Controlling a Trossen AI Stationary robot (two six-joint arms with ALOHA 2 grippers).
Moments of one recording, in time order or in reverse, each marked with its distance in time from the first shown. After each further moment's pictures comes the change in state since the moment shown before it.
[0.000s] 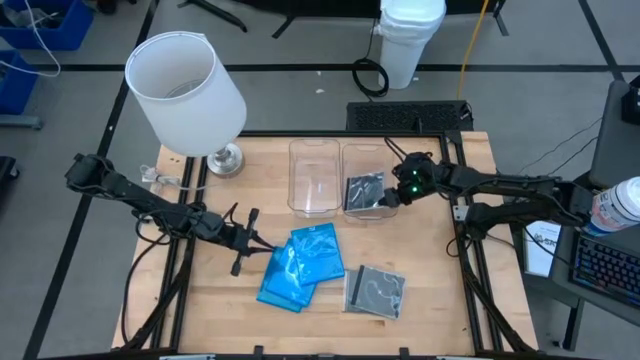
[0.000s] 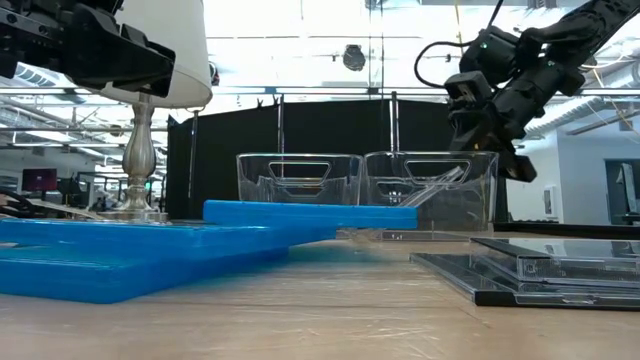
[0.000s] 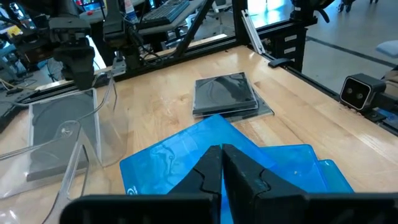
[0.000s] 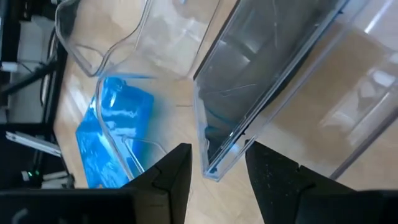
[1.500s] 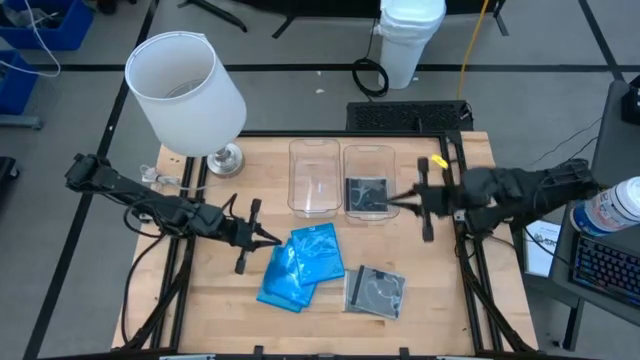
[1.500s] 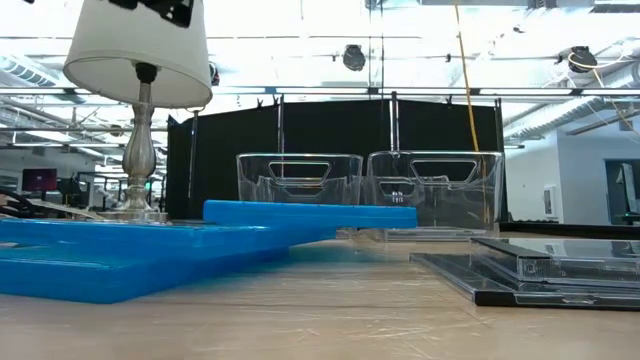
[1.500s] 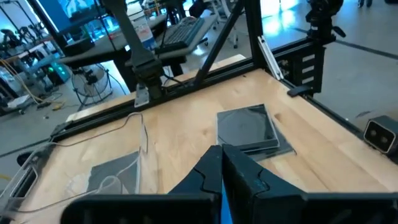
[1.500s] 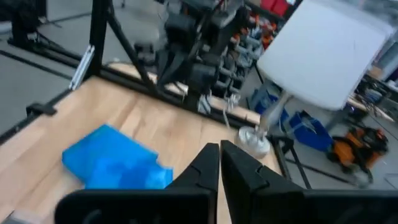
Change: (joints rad) left arm 0.000 0.000 0.318 -0.296 -0.064 0.062; right arm 0.694 -0.225 0.448 -0.071 0.628 -1.110
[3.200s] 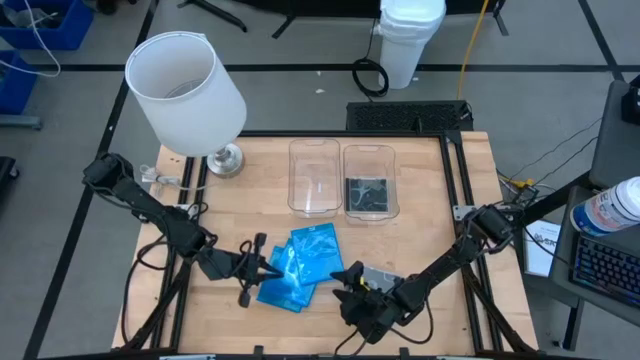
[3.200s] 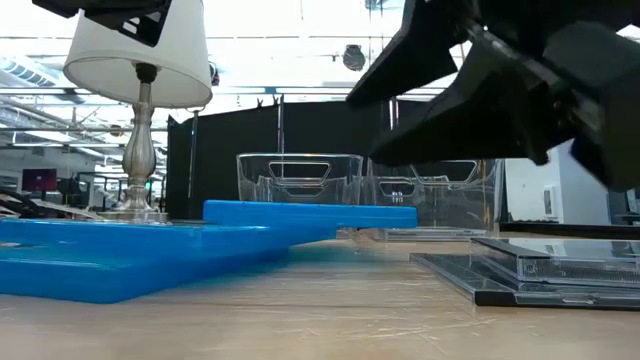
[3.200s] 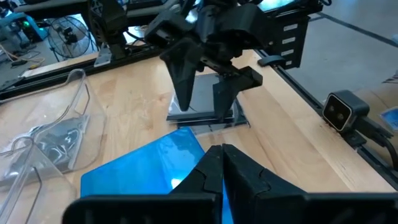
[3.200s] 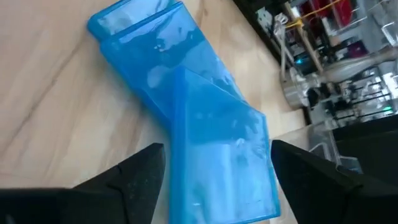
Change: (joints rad) left arm -0.281 0.274 0.016 0.086 -0.252 -0.227; right arm 0.438 1.138 0.228 0.278 0.674 0.126
